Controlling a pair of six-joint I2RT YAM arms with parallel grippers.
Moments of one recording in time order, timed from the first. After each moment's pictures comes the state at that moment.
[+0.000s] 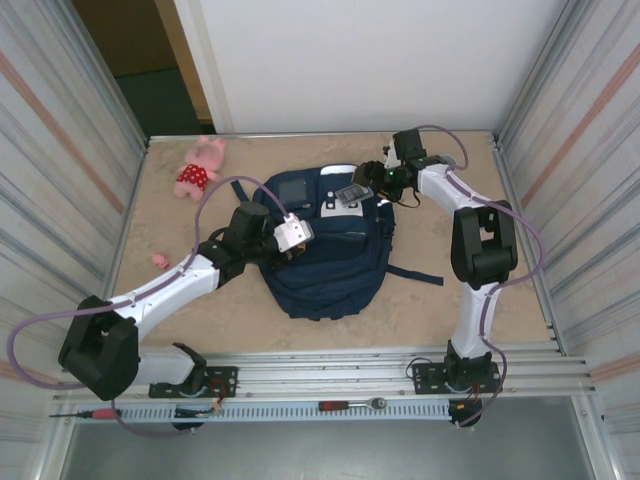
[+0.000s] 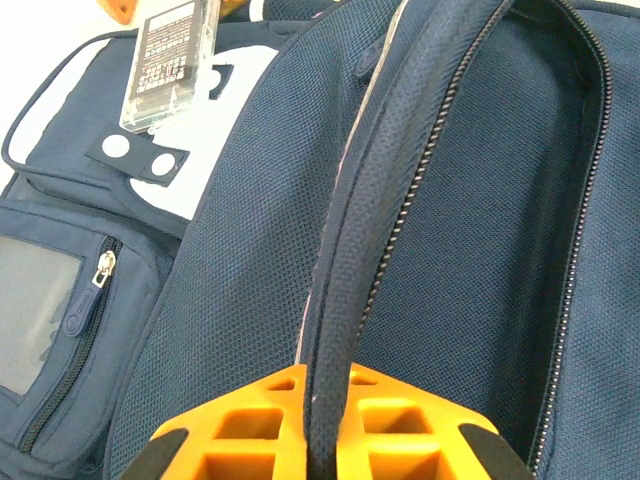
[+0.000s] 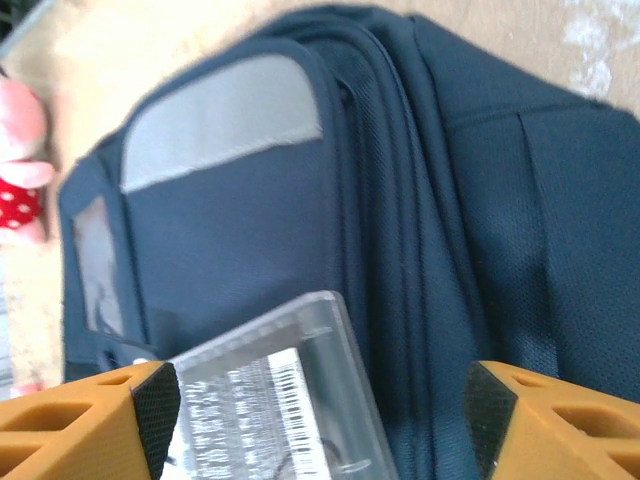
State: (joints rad) left arm -0.59 1.30 0.81 -0.16 0.28 0.55; right arm 0.24 2.02 1.58 -0.52 -0.42 0.56
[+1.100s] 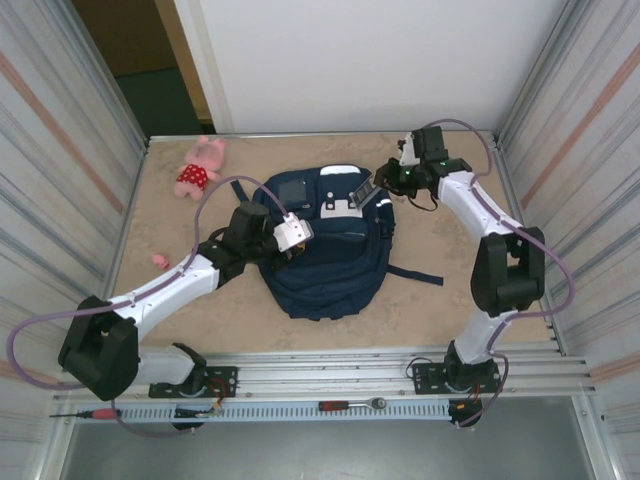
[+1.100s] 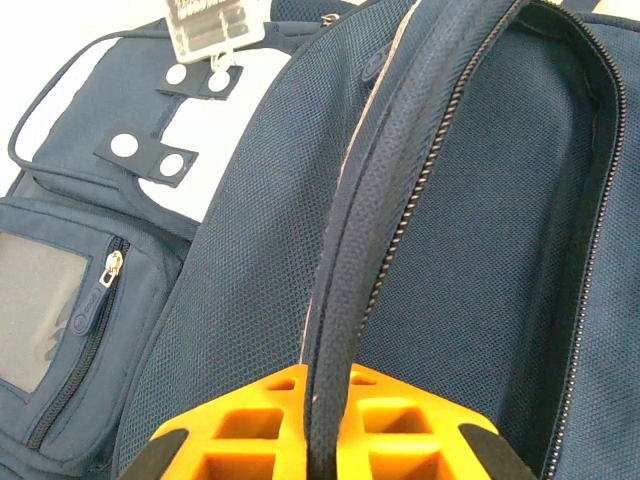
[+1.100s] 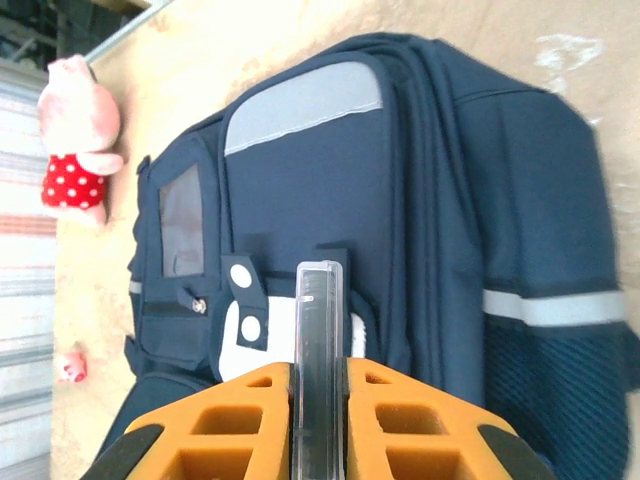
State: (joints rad) left arm -0.59 1.29 0.81 -0.16 0.27 0.54; right arm 0.20 1.73 1.44 -0.54 -0.42 0.54
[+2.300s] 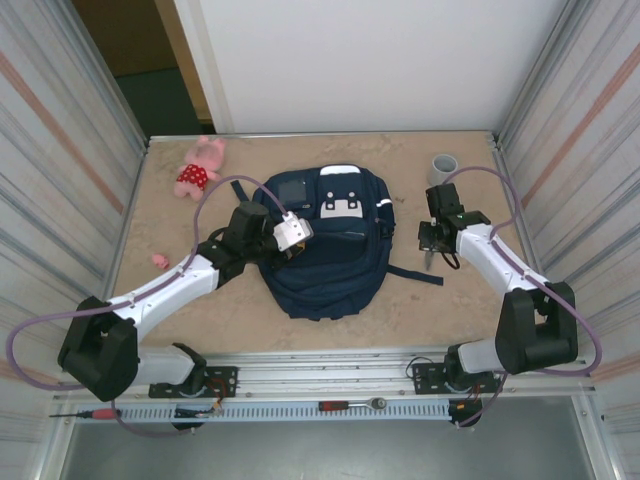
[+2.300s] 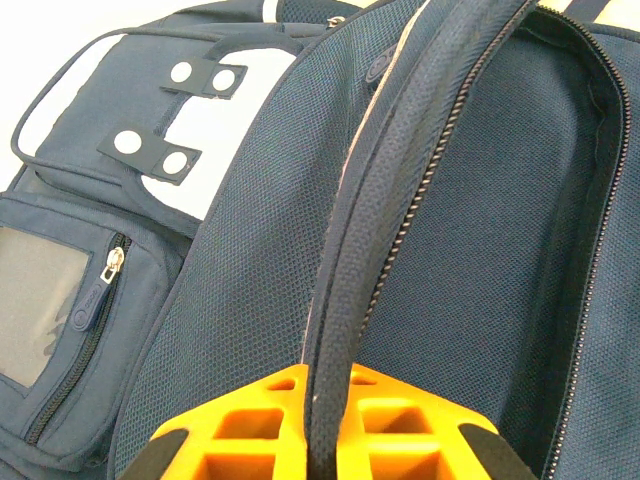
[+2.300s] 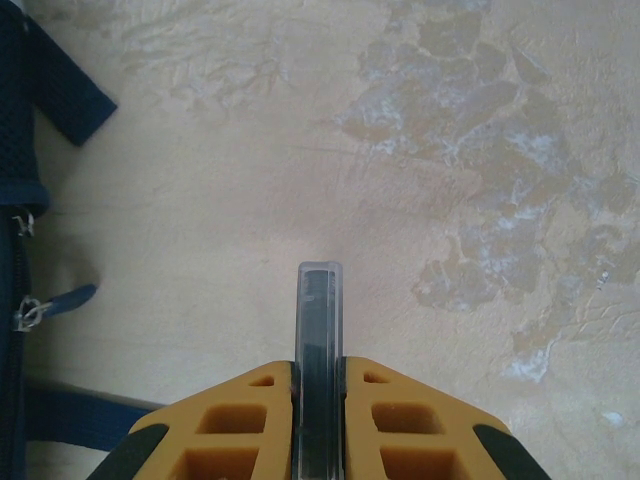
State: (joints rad) left arm -0.59 1.29 0.81 -0.16 0.26 0.52; right arm 0.19 1.39 0.94 -0.68 0.21 0.30
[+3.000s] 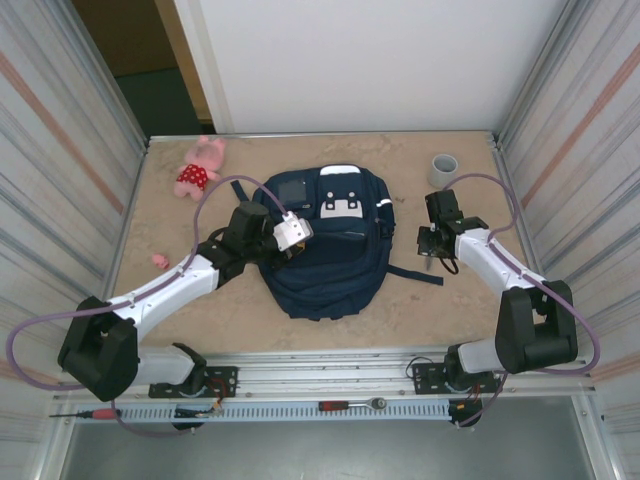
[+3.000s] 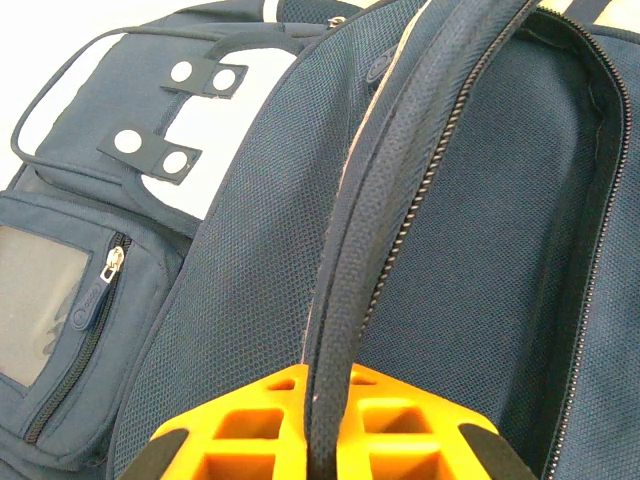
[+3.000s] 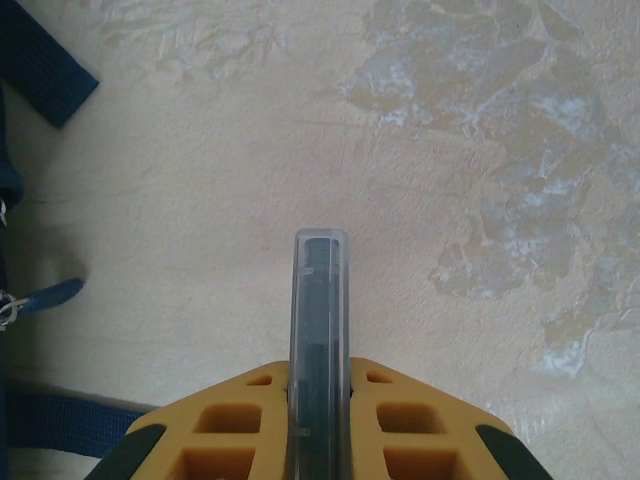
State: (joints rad) left arm -0.59 1.29 0.81 -0.16 0.26 0.52; right arm 0.19 1.39 0.88 -0.63 0.18 0.34
